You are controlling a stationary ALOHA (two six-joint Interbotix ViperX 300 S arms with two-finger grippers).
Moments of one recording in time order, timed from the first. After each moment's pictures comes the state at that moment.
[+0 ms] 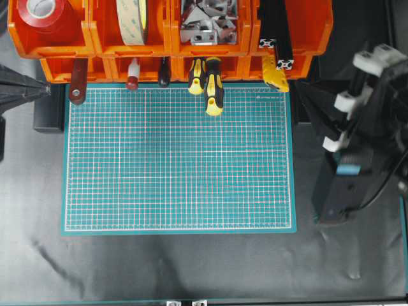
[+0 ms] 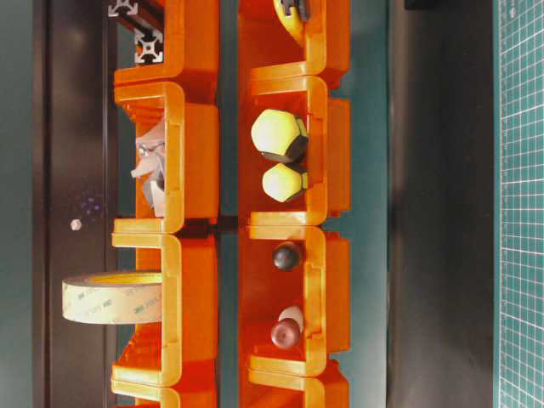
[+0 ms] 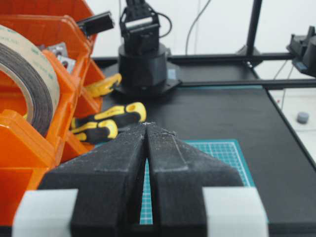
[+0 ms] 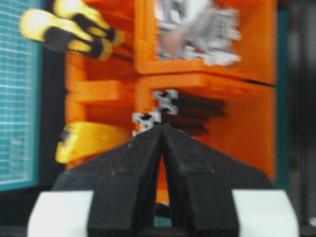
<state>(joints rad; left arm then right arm) -0.01 -0.99 1.08 0.04 -0.09 -0.02 0.63 -0.32 0.36 -1.05 1.53 0.40</state>
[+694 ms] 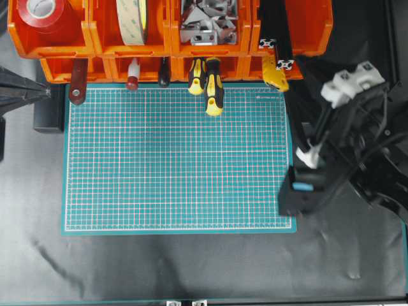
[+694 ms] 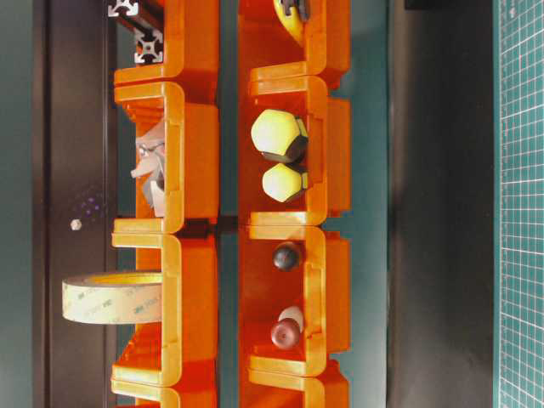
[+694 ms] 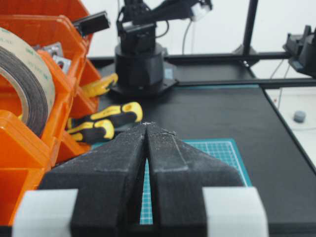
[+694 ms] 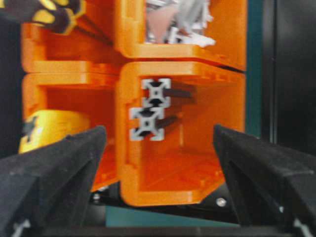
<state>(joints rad) -0.02 -0.99 1.08 0.04 -0.09 -0.02 0.59 -0.23 0.46 -1.18 1.57 0.45</state>
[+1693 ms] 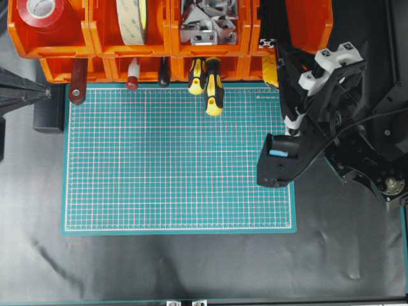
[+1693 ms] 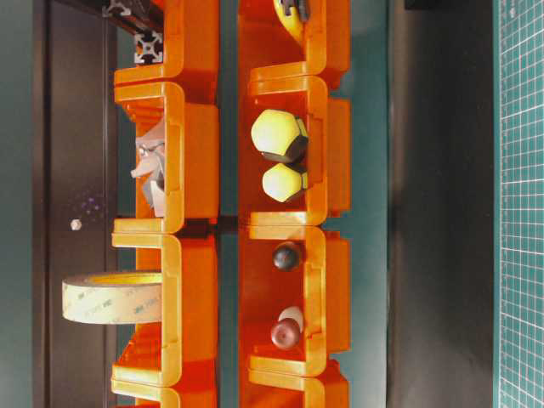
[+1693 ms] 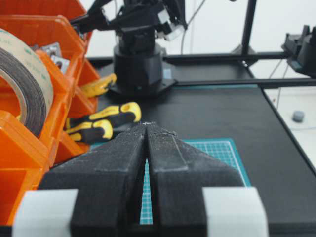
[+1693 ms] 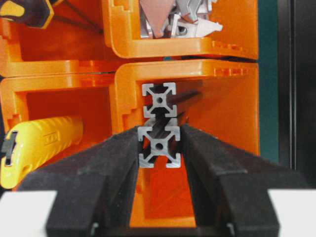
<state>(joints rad) -0.02 -0.99 1.07 0.04 -0.09 -0.02 0.49 -0.21 0.52 -1.19 1.50 0.50</state>
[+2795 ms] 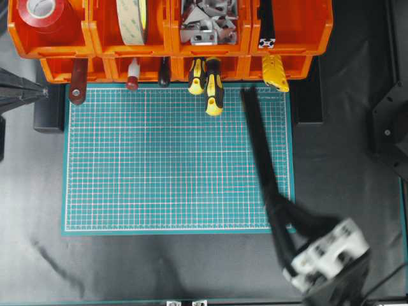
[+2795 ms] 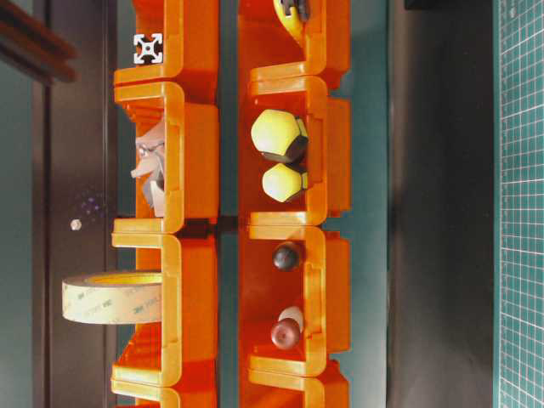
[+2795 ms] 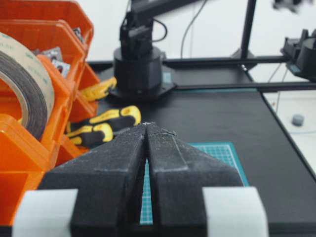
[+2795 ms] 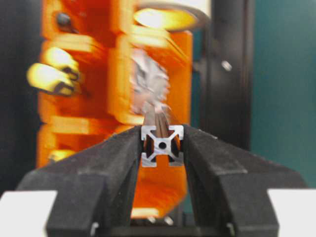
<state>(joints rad) -0.02 -1.01 1.08 0.04 -0.09 -0.02 0.88 0.18 -0.04 -1.27 1.80 0.25</state>
